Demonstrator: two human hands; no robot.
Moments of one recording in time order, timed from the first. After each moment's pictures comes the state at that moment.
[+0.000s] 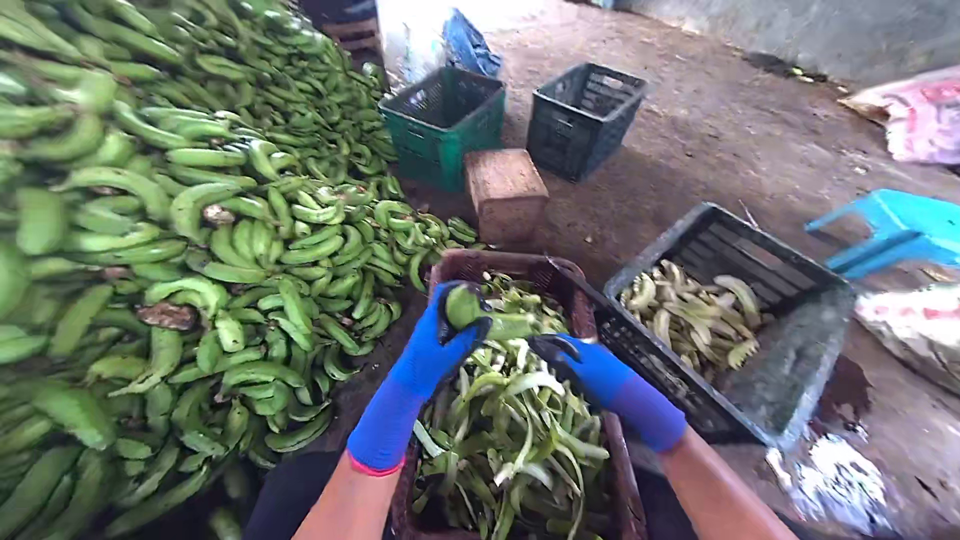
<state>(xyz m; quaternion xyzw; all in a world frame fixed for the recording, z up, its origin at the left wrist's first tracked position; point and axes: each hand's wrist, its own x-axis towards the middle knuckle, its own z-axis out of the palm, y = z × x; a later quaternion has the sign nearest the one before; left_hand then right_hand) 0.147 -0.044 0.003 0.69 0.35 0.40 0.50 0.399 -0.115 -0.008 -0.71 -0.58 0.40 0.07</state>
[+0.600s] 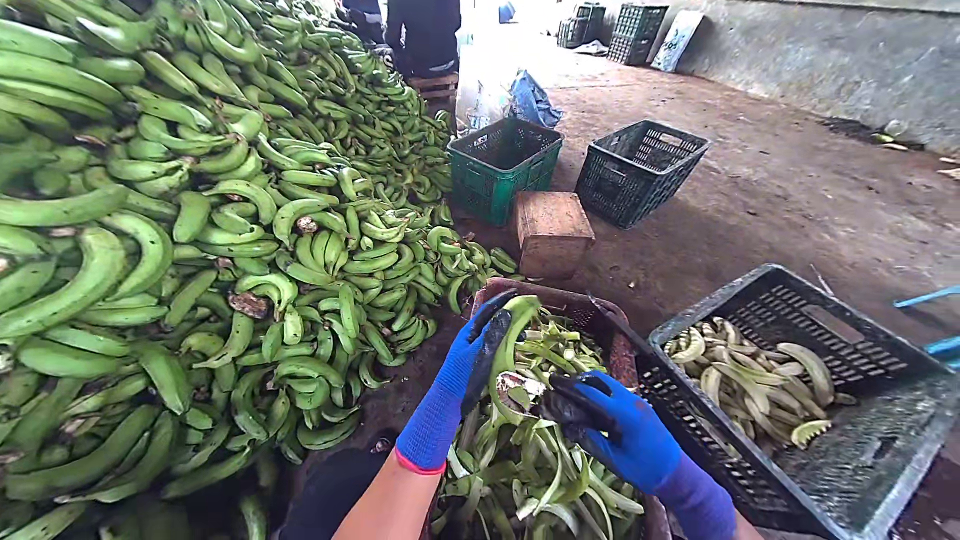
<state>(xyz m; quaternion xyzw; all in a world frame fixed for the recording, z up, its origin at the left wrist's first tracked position) 0.146 -0.042 0.013 0.51 0.32 0.47 0.64 0.373 -0.139 -0.021 -0.50 -0.80 0.12 0.31</state>
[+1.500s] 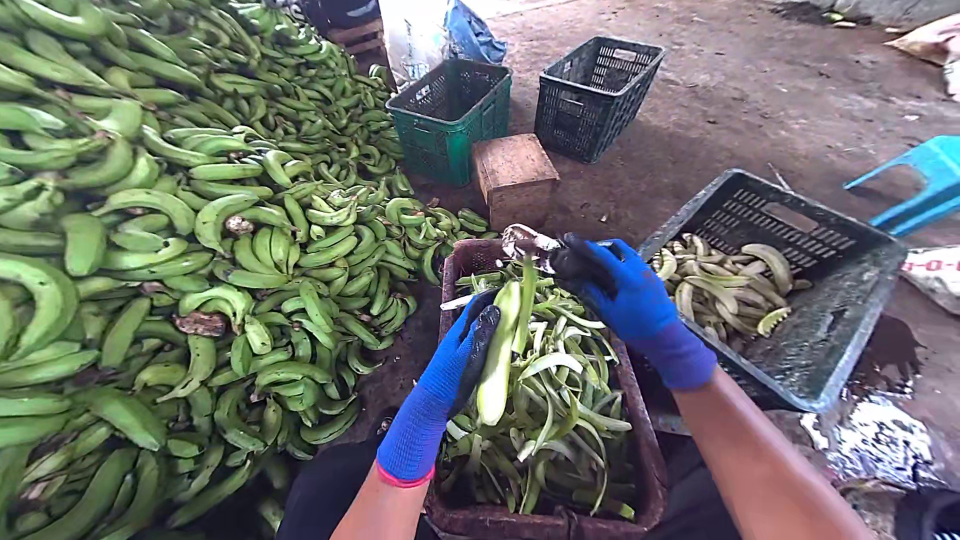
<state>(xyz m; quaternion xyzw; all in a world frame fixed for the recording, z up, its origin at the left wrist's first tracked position) 0.157 -0.069 0.008 0.58 0.35 0.34 0.65 0.410 -0.095 0.010 -0.64 -0.70 0.01 0.32</state>
